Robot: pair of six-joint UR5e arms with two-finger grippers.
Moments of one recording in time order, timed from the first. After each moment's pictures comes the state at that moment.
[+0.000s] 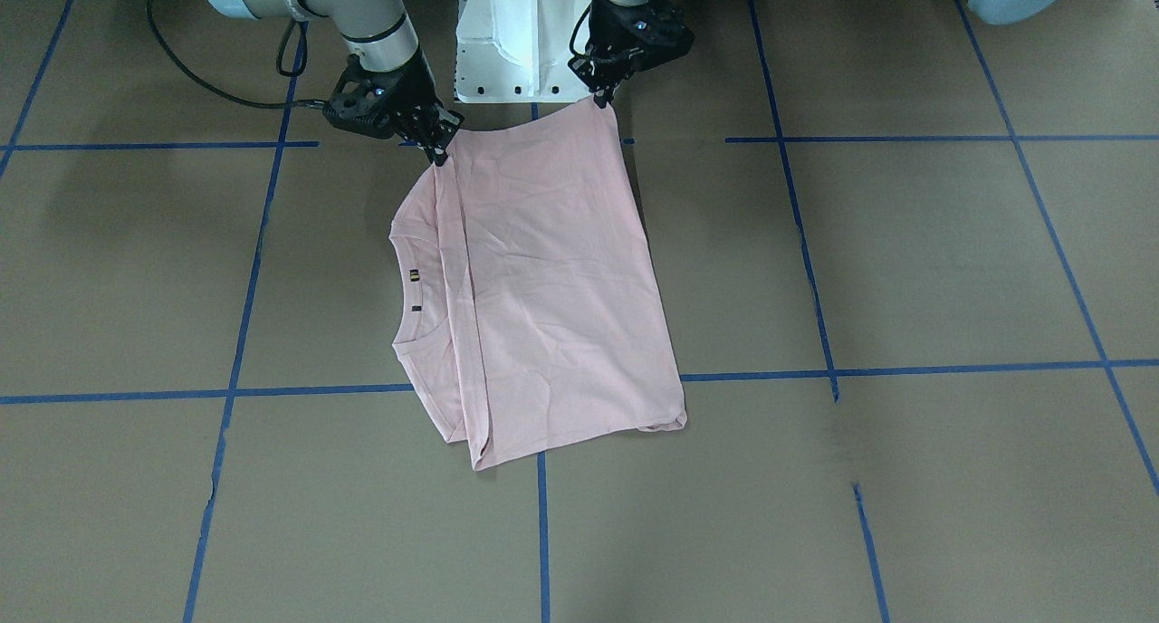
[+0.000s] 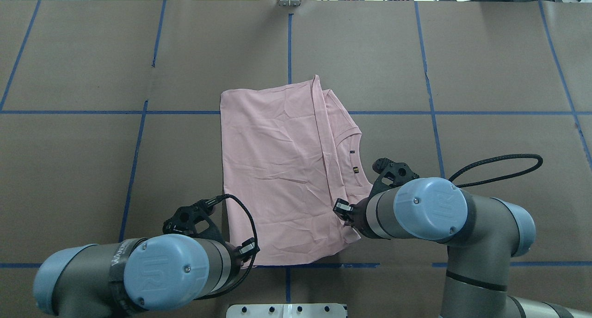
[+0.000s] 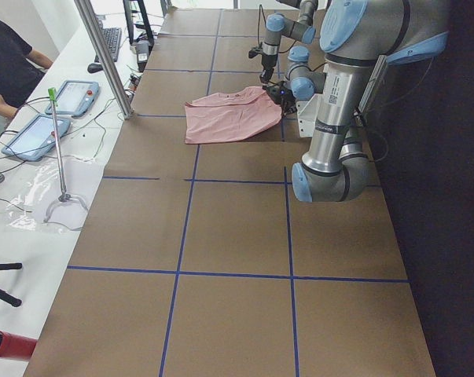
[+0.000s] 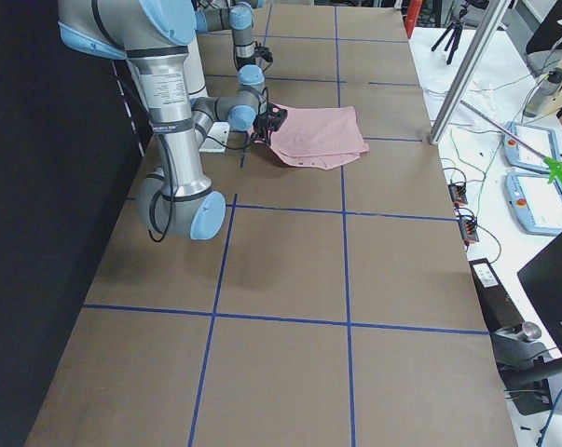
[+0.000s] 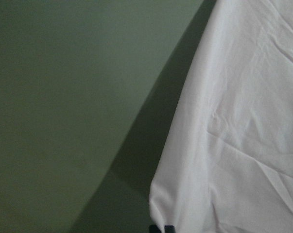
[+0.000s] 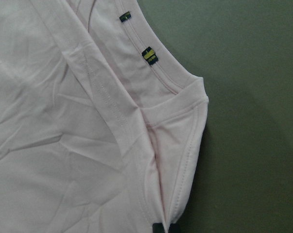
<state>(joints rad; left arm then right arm) -0.15 -2.04 -2.15 -1.42 -1.61 -2.01 0.31 -1.26 2.06 -1.42 1.73 1.83</state>
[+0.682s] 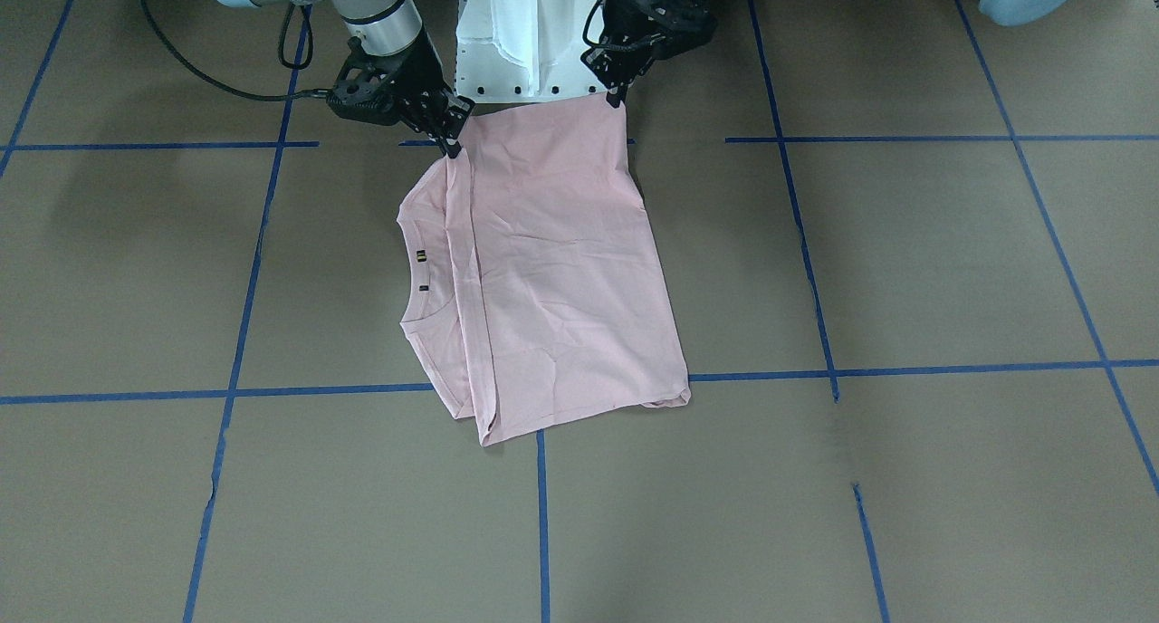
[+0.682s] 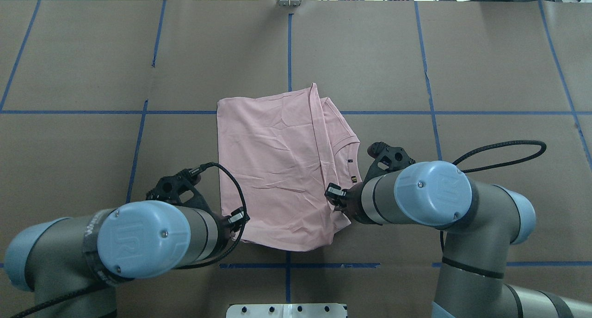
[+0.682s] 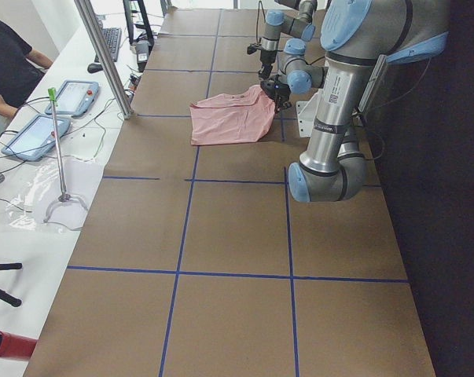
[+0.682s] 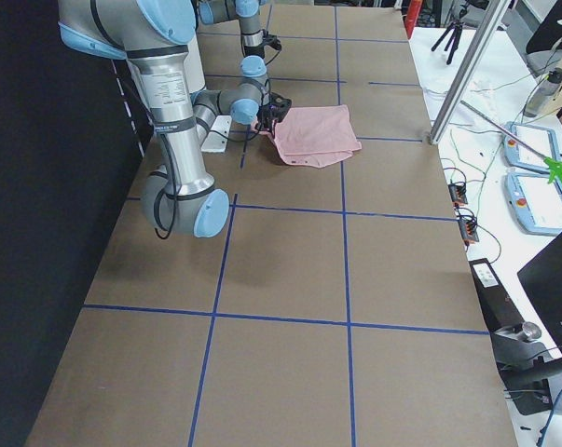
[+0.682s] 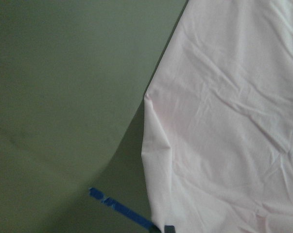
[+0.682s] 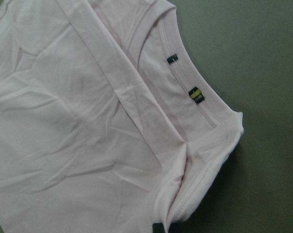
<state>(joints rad) -0.26 -2.05 -2.17 -1.40 -1.61 -1.97 0.37 -1.20 2.04 -1.40 1.74 1.81</state>
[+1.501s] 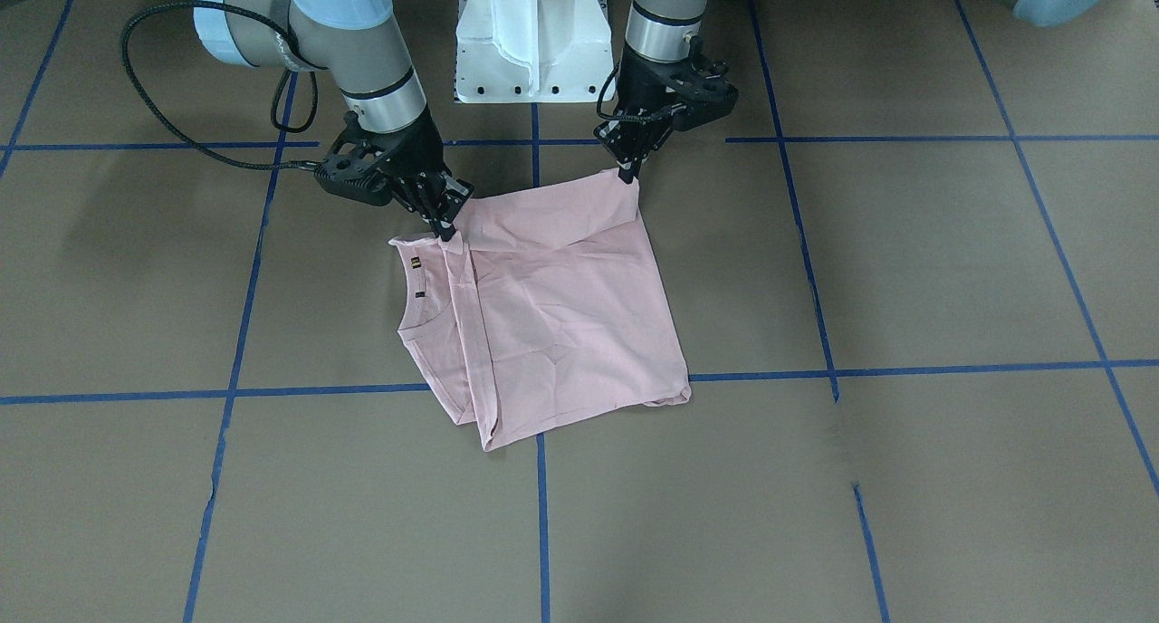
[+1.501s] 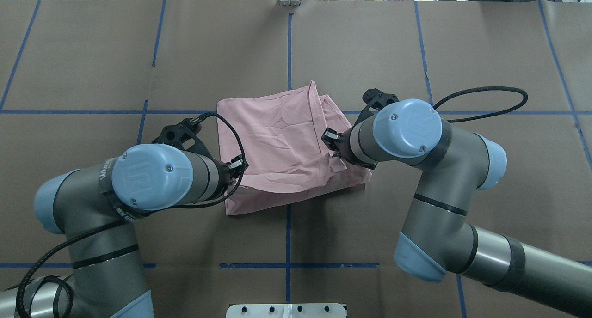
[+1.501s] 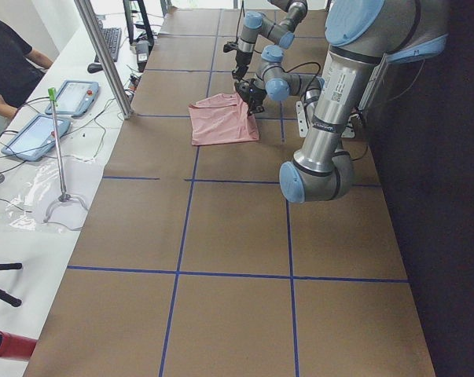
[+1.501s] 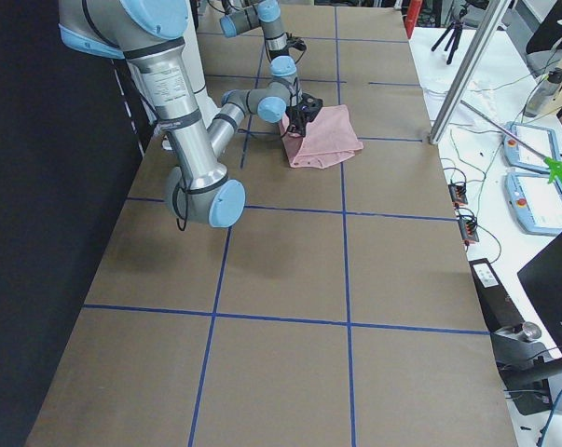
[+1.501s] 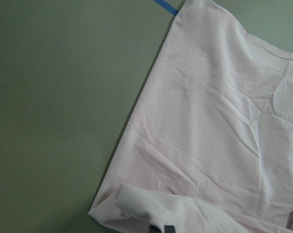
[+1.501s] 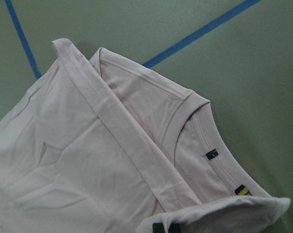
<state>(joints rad) -0.41 -2.08 -2.01 -1.57 -1.61 -1.89 0.53 -1.06 1.84 -1.40 1.74 1.76</state>
